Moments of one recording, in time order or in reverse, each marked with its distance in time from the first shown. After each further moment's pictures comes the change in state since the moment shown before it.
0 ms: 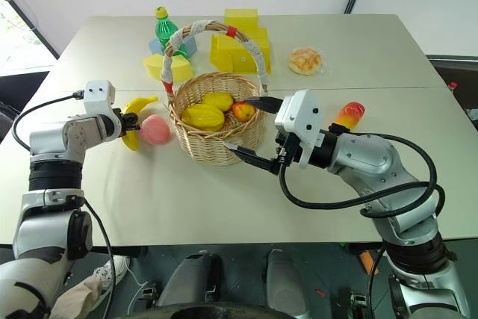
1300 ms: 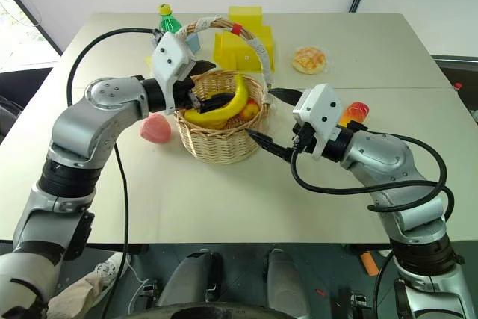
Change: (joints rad) left arm -0.008 0.027 -0.344 -0.580 -0.156 -0.299 -0.543; right arm 0.049 -0.021 -0.080 0.058 -0.064 -0.042 -0.039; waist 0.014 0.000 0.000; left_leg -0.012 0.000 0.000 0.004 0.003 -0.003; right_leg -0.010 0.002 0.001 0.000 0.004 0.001
